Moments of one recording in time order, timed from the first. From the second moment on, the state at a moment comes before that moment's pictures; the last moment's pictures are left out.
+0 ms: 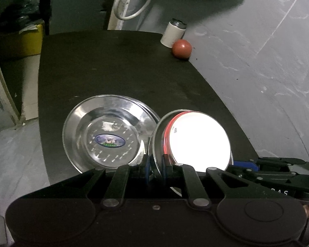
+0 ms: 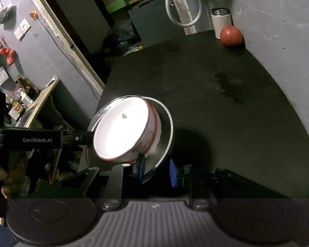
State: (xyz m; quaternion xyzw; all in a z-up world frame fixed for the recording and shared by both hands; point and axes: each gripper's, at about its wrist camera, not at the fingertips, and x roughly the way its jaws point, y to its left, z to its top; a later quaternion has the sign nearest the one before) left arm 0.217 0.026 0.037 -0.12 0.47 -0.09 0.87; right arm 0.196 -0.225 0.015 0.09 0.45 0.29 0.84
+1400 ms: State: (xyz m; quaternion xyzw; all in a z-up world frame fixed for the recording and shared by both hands) left arm 0.245 0.104 0.028 -0.13 0.48 -0.06 0.87; right arm 0.227 -0.139 0.009 0.08 0.46 0.31 0.83
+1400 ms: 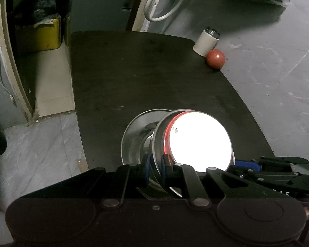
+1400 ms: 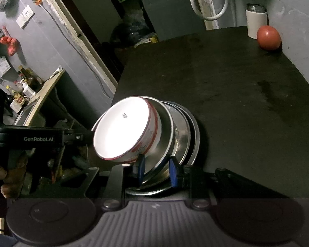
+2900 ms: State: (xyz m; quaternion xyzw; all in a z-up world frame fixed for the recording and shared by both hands) left arm 0.265 0.116 0.006 -0.13 0.49 -0.06 0.86; right arm 0.238 -0.116 0.000 0.08 0.48 0.29 0.82
